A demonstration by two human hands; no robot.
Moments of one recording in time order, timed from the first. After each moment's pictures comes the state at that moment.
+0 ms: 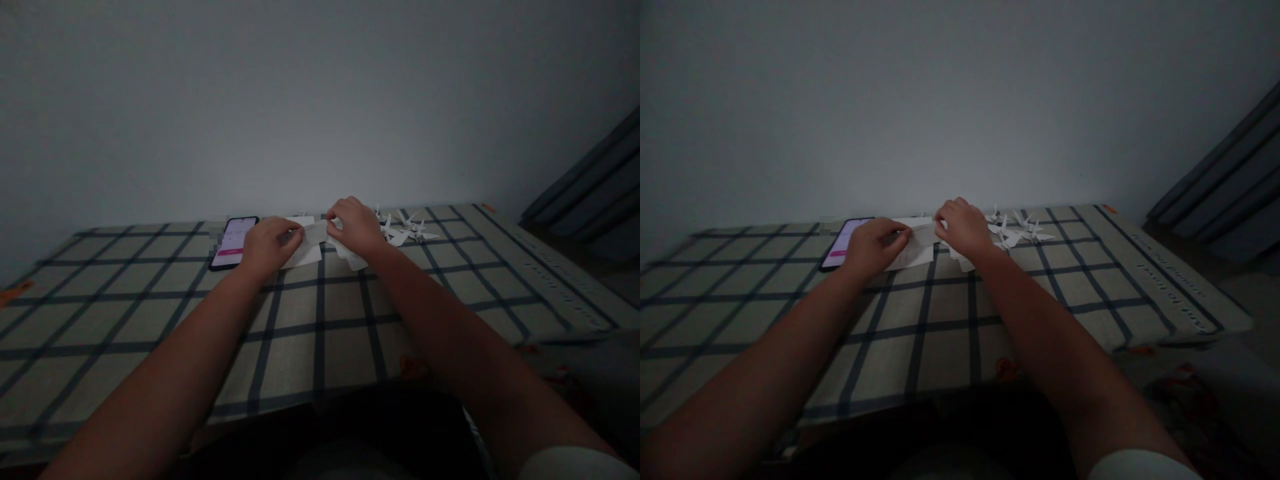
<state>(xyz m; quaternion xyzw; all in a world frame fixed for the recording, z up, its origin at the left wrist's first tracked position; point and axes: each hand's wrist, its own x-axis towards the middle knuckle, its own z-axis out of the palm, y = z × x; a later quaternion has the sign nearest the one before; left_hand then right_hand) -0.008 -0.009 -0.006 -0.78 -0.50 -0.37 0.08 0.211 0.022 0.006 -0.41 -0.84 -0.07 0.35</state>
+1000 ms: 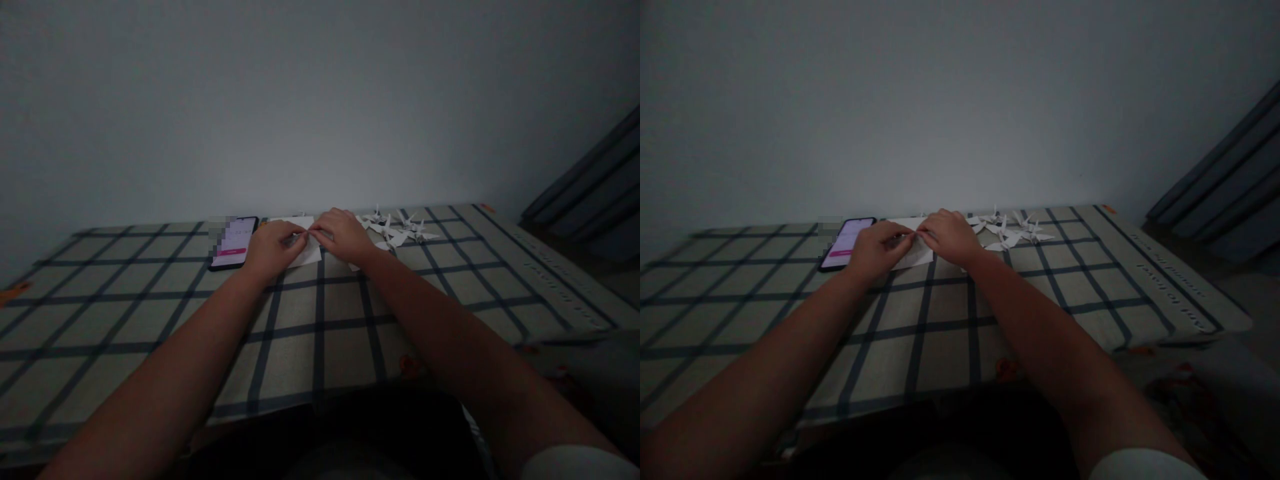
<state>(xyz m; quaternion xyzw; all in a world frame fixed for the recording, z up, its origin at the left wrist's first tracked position) -0.003 -0.011 -0.009 -0.79 -0.48 -0.38 0.03 0.200 0.014 0.000 -0.33 -0.89 -0.02 0.32</state>
